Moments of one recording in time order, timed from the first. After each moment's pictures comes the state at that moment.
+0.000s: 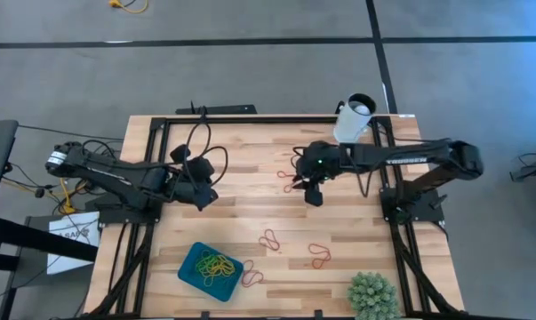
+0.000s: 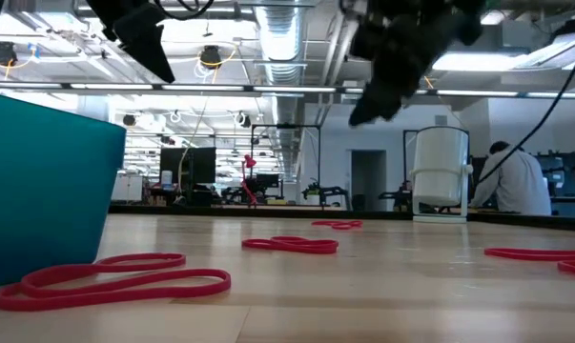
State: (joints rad) left arm -0.22 1.18 1.02 -0.99 -0.83 -0.51; right arm -0.14 1.40 0.95 -0.36 -0.18 -0.05
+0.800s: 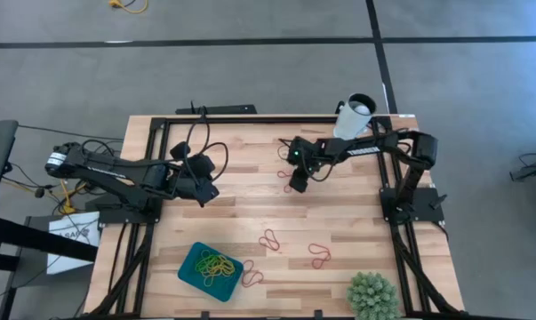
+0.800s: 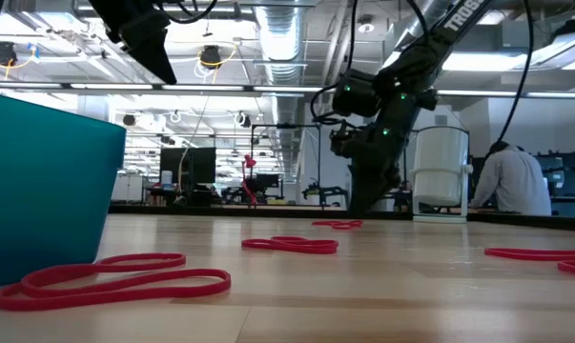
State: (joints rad) left arm -0.19 1.18 1.02 -0.98 -0.83 -0.49; right arm -0.34 1.79 0.99 -0.35 -0.10 0.08
